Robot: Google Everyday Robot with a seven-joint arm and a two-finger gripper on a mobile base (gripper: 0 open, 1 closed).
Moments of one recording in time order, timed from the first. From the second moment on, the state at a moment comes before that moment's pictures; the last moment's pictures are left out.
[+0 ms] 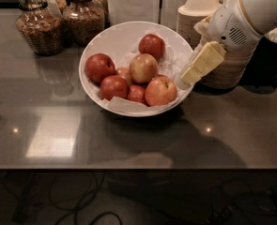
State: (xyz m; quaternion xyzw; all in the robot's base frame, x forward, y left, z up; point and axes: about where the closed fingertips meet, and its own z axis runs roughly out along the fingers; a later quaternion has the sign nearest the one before) arm 0.534 -0.123 0.971 -0.55 0.76 0.12 0.33
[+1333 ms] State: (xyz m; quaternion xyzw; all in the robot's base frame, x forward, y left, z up) arm 0.520 -0.039 0.956 -0.53 0.76 0.16 0.34
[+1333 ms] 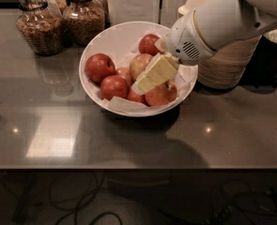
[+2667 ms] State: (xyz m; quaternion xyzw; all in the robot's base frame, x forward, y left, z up) arm 0.574 -0.045 0.941 -0.44 0.80 0.15 0.37
